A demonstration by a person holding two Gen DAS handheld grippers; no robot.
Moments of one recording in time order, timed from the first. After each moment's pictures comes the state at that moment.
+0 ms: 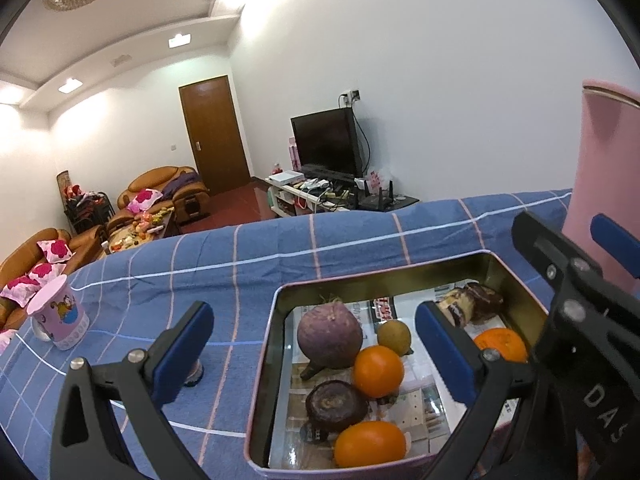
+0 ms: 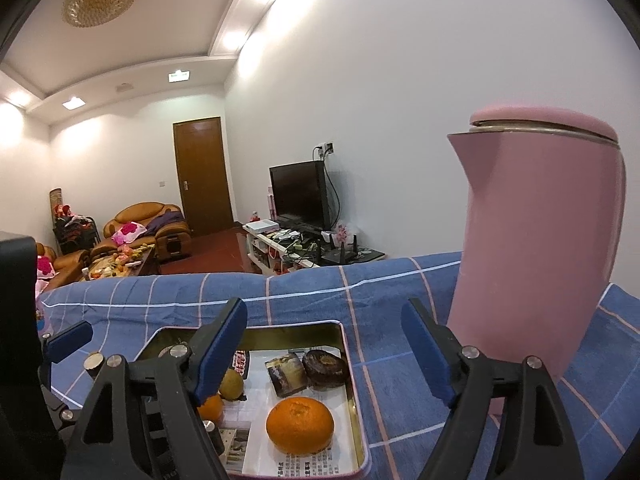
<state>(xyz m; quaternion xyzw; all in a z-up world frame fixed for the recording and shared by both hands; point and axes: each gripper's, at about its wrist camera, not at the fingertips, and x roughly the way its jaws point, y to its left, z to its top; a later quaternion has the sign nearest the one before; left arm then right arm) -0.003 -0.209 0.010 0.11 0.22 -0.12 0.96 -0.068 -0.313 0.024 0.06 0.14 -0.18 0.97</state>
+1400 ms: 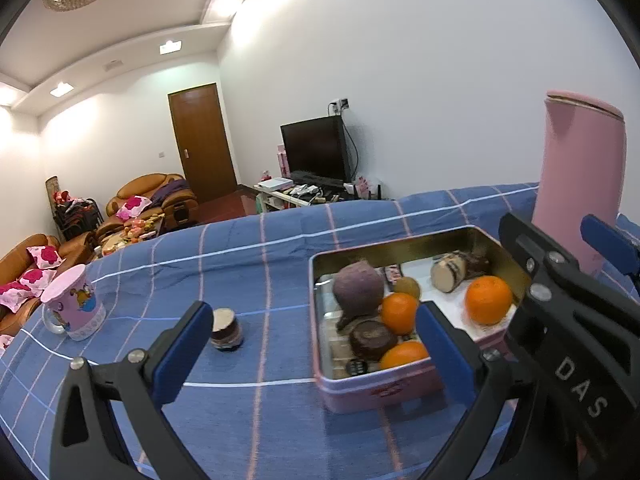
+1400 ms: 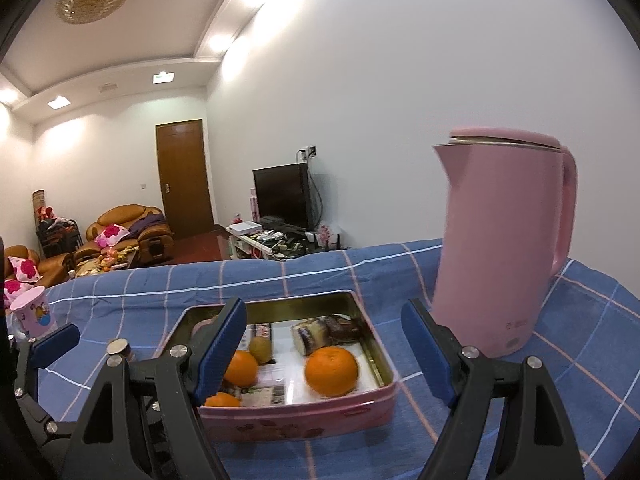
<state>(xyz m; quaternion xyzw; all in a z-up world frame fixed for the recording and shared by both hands) -0.040 -0.146 0.013 0.11 0.21 -0.15 0.96 -0.109 -0.256 0.027 0.06 0.13 -0.22 0.96</state>
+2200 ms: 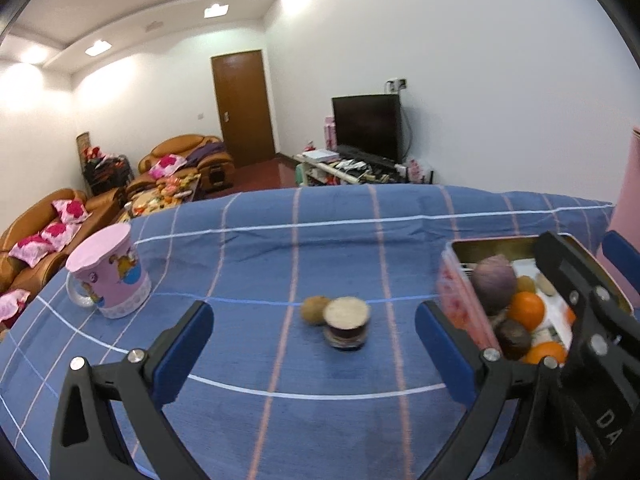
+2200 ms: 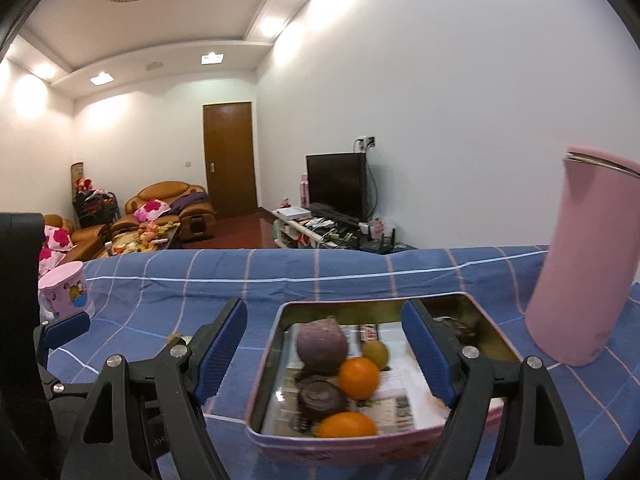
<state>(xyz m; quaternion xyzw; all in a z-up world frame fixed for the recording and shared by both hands) 0.030 -0.054 0.002 0.06 0.26 -0.08 0.96 -0.041 -0.185 0.020 0.03 0.16 -0.13 0.98</state>
